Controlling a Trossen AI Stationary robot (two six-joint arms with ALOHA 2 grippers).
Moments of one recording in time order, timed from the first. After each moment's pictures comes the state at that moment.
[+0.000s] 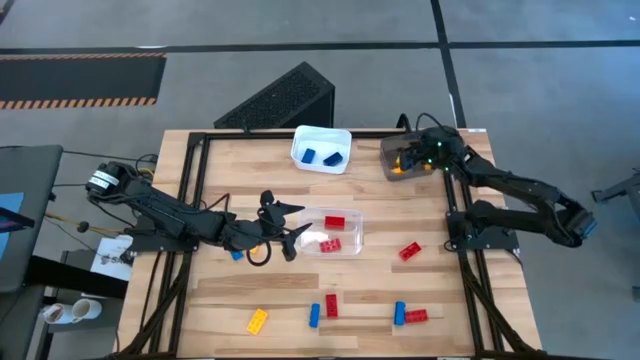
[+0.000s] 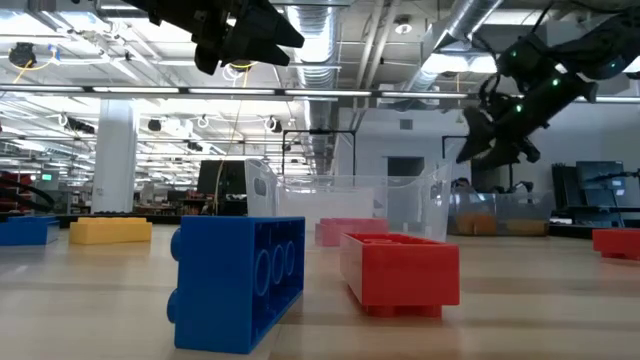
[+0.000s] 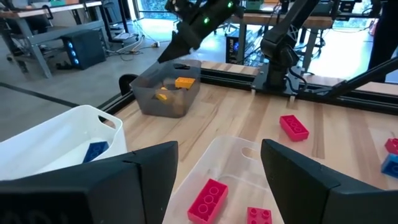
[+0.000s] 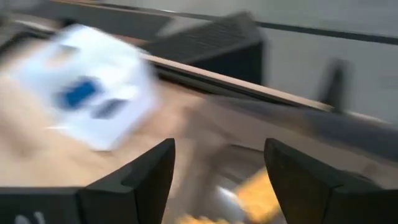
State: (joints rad) left arm -0.33 1.37 0.73 0.35 -0.74 -0.20; right arm -0.87 0.96 0.44 0.01 0.00 0.26
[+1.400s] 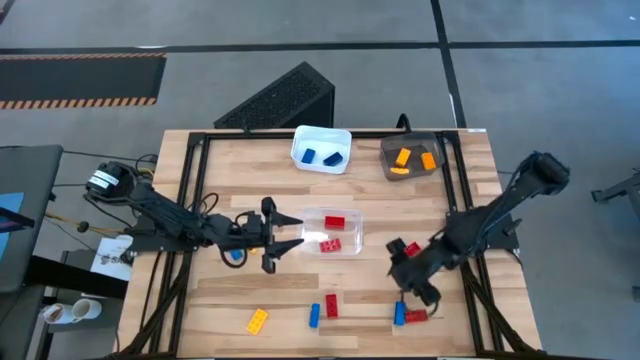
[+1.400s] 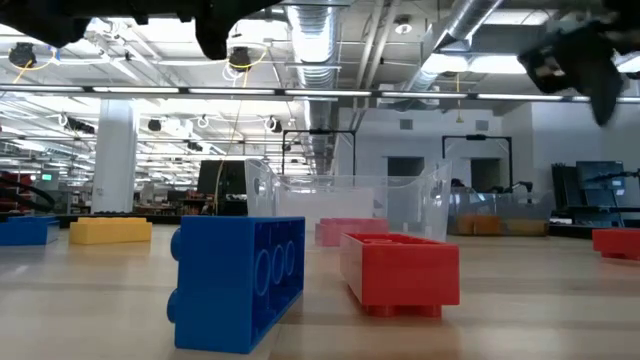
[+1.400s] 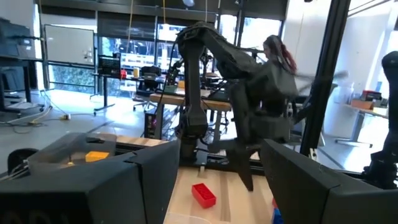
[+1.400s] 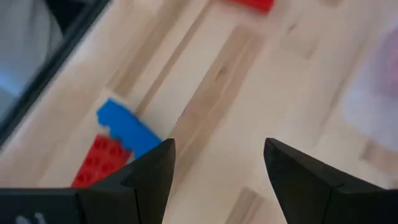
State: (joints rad) left arm -0.35 1.37 0.49 1.07 -0.43 -0.05; right arm 0.59 1.27 0.78 -0.48 0.02 0.07
